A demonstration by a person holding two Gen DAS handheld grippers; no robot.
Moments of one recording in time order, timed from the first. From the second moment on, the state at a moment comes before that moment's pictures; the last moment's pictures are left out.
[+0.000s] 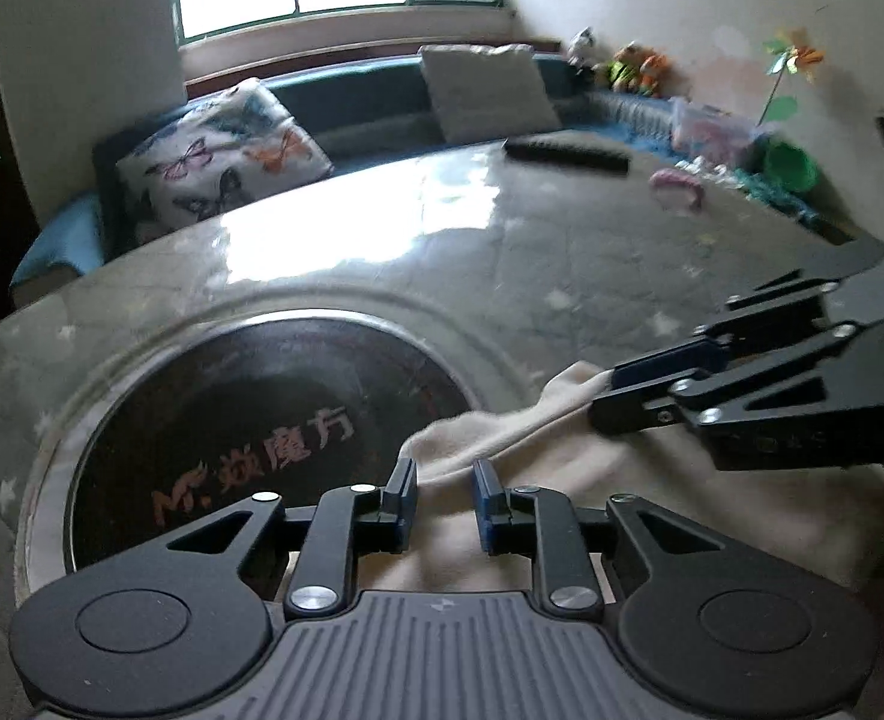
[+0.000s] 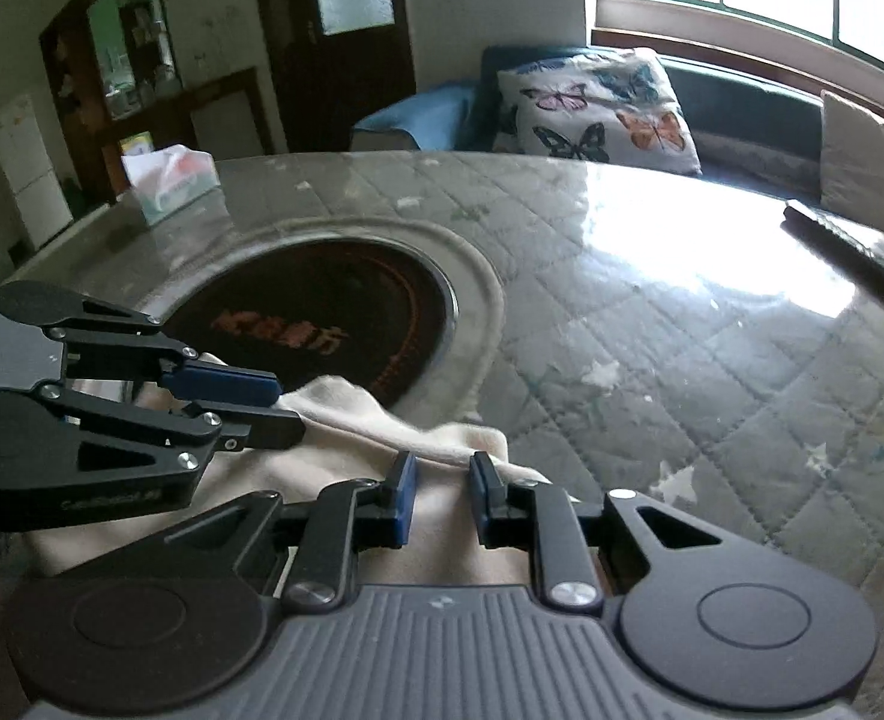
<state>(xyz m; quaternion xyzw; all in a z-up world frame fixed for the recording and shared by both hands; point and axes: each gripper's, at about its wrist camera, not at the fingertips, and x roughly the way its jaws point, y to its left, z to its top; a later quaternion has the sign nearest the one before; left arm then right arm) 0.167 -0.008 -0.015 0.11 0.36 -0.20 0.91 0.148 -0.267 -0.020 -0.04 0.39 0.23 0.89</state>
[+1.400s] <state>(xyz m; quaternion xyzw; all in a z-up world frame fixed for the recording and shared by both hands) 0.054 0.052 -0.018 0.06 0.32 -0.09 0.94 0.020 -0.292 -0.017 -0.05 0.35 0.24 0.90</state>
